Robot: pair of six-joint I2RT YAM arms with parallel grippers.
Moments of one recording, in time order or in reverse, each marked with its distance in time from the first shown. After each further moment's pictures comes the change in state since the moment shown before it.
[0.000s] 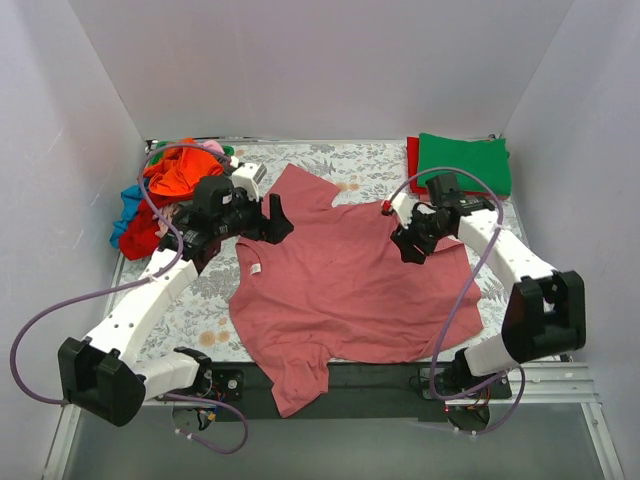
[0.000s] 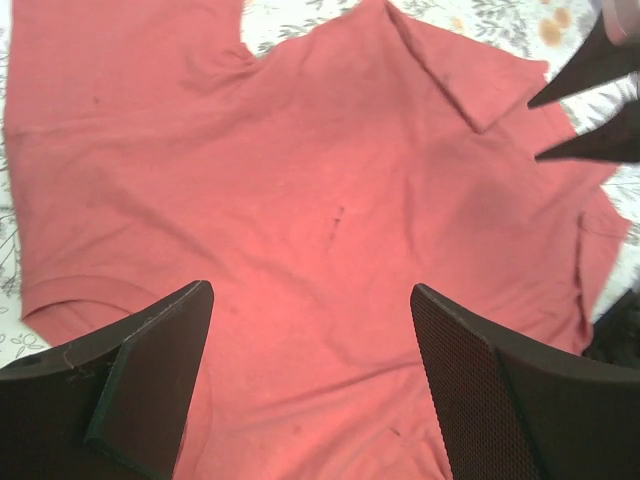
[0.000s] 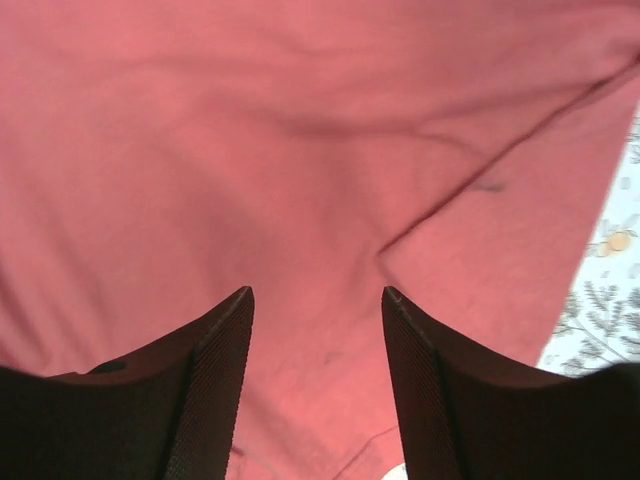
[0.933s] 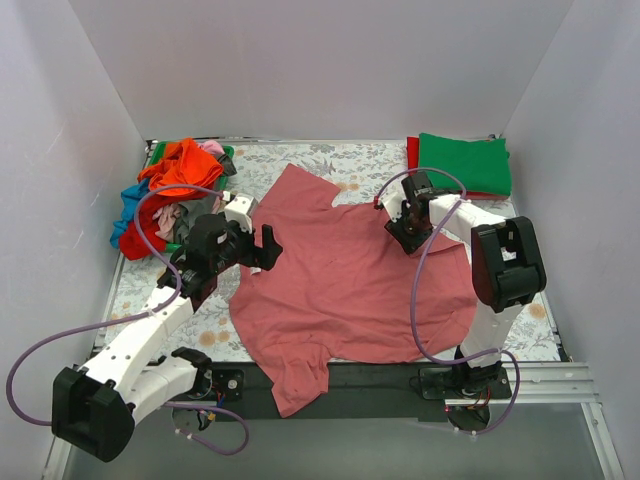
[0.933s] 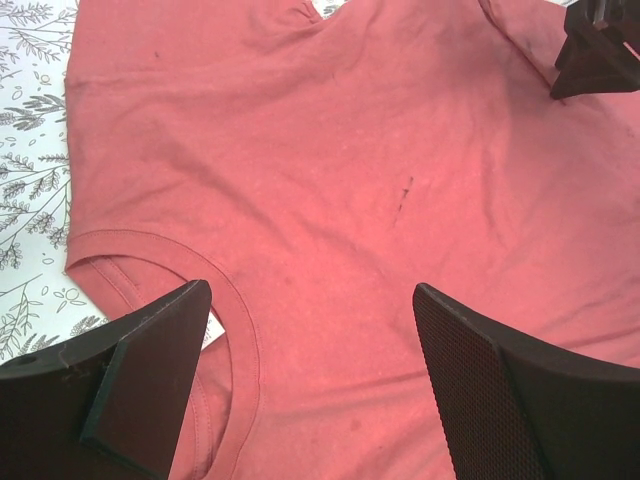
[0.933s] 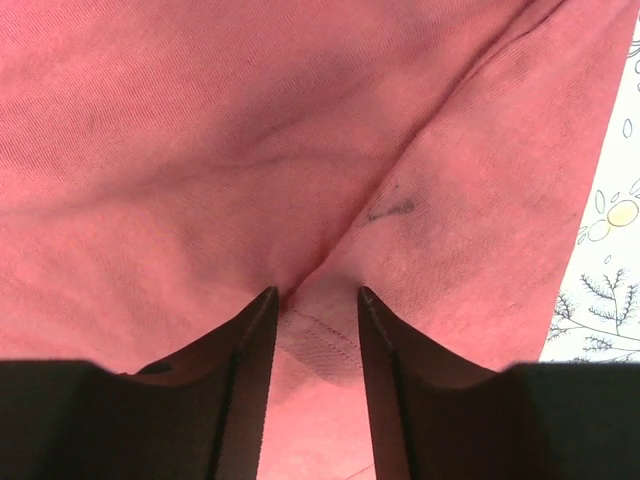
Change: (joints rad) left arm 0.003 -0.193 -0.358 0.216 -0.134 0.059; right arm 0.043 0.397 0.122 0.186 0.355 0.243
